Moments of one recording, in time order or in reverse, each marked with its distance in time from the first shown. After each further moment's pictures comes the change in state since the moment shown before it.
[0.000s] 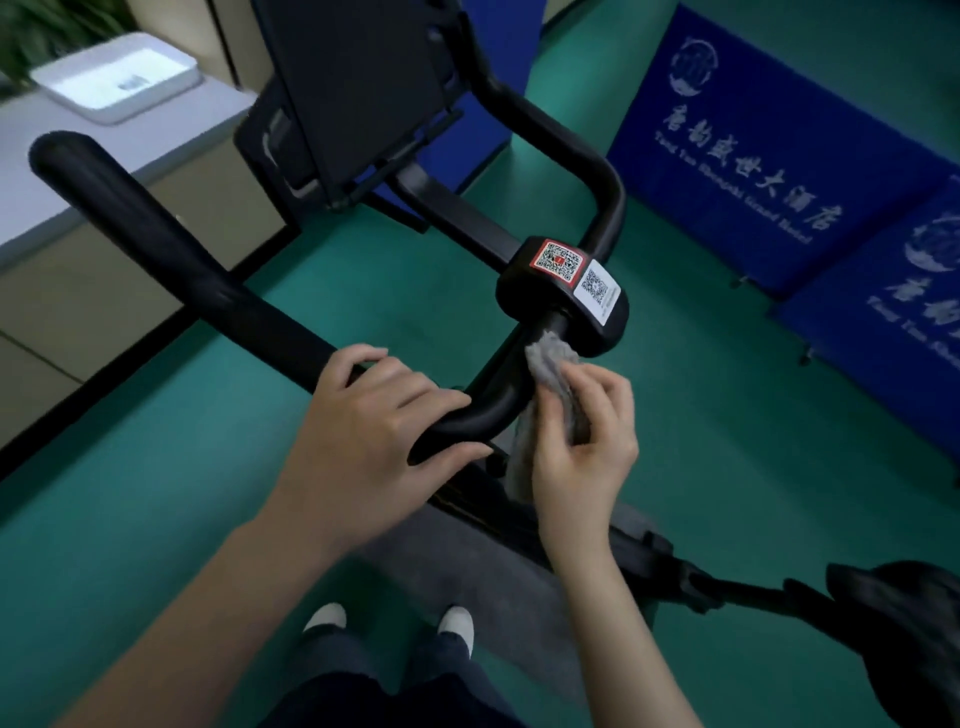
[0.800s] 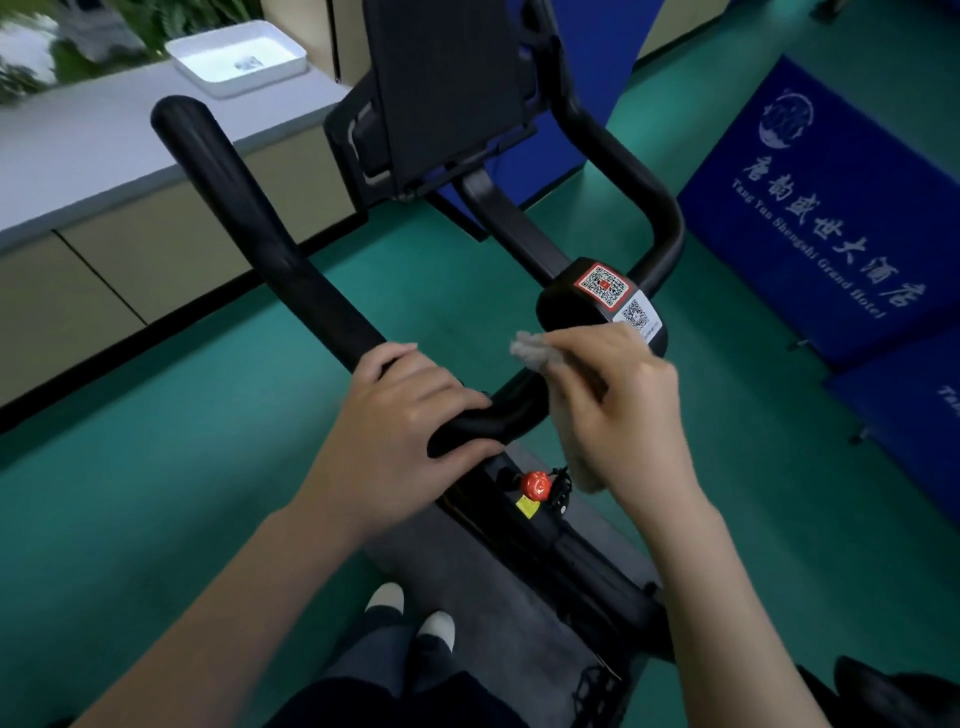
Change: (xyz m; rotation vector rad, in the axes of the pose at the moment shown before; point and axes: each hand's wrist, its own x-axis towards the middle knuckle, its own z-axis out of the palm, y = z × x) left_hand -0.005 0.015 0.009 -0.099 0.106 -0.174; right_hand 0.073 -0.031 -0.018 -0.136 -0.680 -0.403
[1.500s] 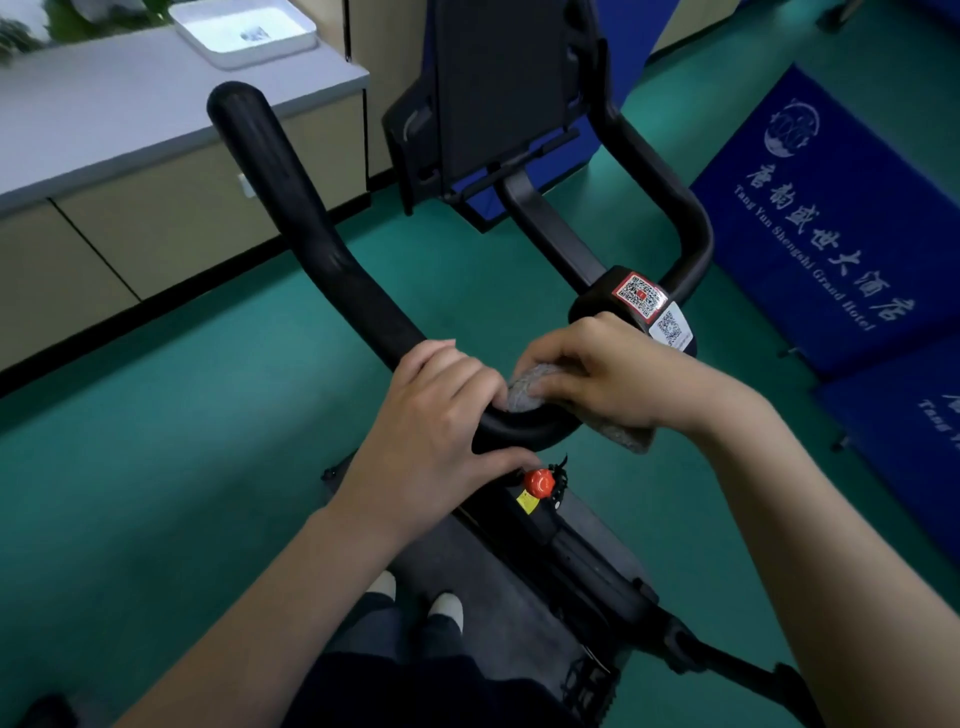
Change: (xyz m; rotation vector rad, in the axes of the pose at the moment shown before) left_hand 0.000 -0.008 0.000 -0.023 0.065 -0.029; right_hand 0.067 -0.009 0.003 -0.149 -0.870 -0.066
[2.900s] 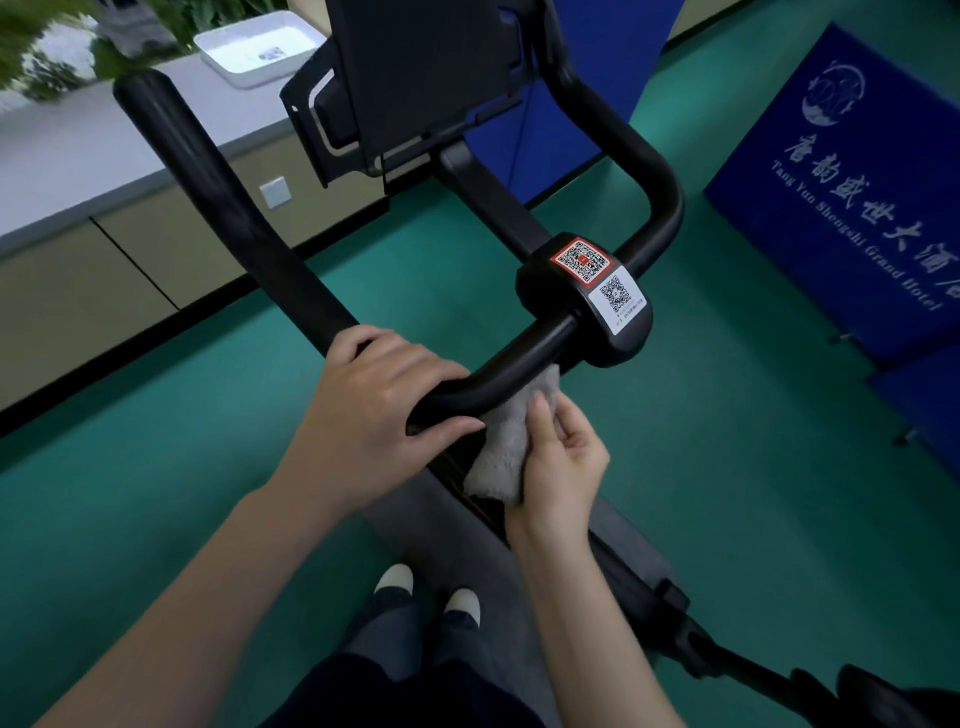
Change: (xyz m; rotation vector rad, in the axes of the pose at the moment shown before) left_hand 0.000 0.022 0.012 0.185 -0.070 0.006; right_hand -0.031 0.004 0.136 1.706 1.177 0.479
